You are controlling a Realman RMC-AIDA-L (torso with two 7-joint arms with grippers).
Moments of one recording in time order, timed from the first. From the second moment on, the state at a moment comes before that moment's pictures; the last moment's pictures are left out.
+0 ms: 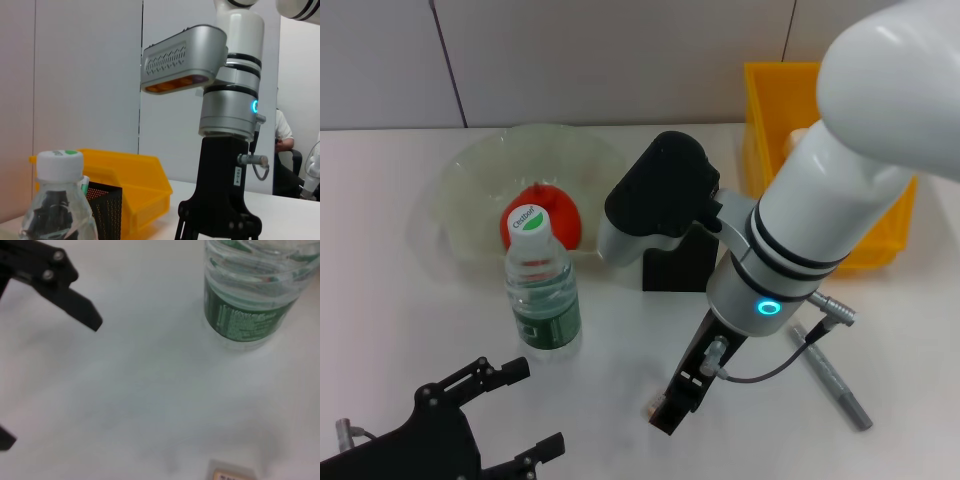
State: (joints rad) left arm -0.15 -2.05 1.05 0.45 1.48 1.69 -0.74; right arm 0.90 2.09 1.29 1.15 0.75 -1.44 2.82
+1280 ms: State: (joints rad) left arm -0.15 -2.06 1.05 0.44 1.48 1.69 -0.71; right arm 0.95 2.09 1.19 1.09 0.74 -1.35 2.90
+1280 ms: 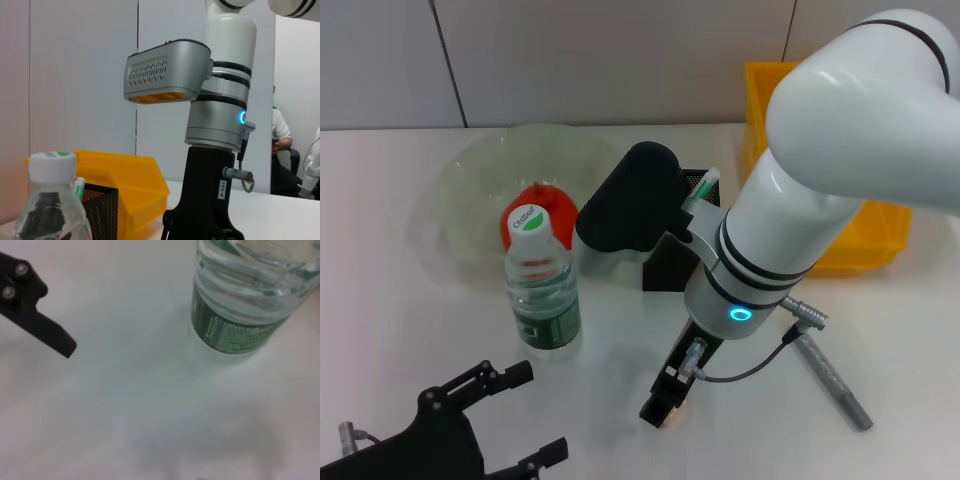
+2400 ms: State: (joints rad) left arm -0.13 -2.06 1.05 0.44 1.47 1.71 -0.71; right arm 0.94 2.09 1.20 1.10 0.74 -1.35 2.90
